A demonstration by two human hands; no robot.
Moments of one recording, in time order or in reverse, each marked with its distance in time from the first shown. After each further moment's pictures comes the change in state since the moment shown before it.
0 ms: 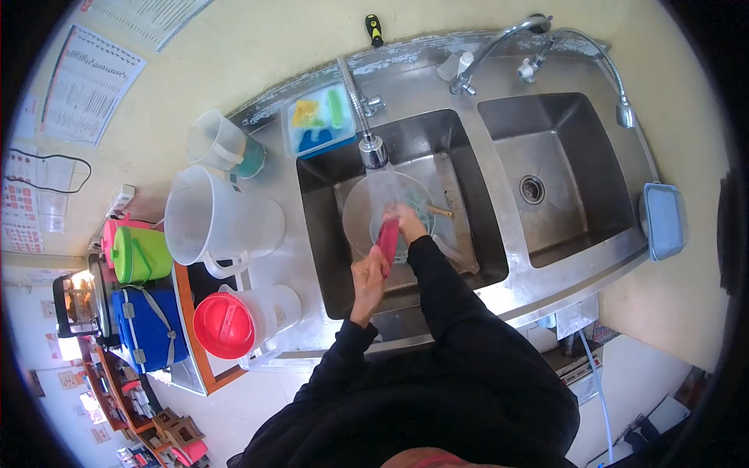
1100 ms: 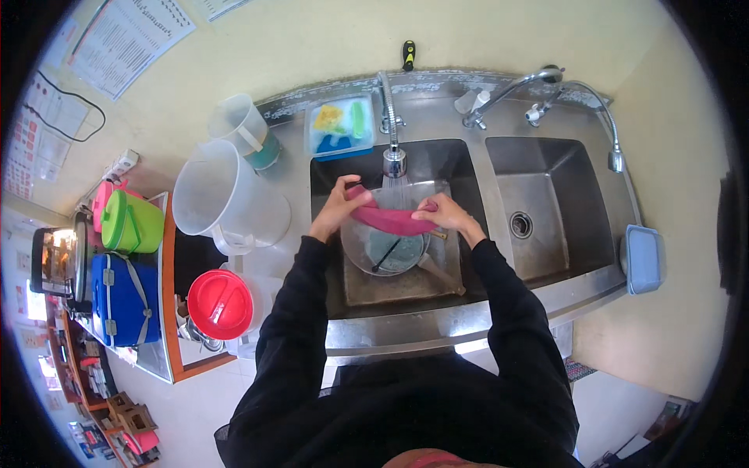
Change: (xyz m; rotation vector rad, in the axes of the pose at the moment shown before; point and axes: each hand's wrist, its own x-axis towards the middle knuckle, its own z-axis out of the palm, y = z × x) left_hand 0.152 -0.018 -0.086 0.007 -0.158 -0.058; right_hand -0.128 -0.168 0.052 -1.564 -0.555 -0.443
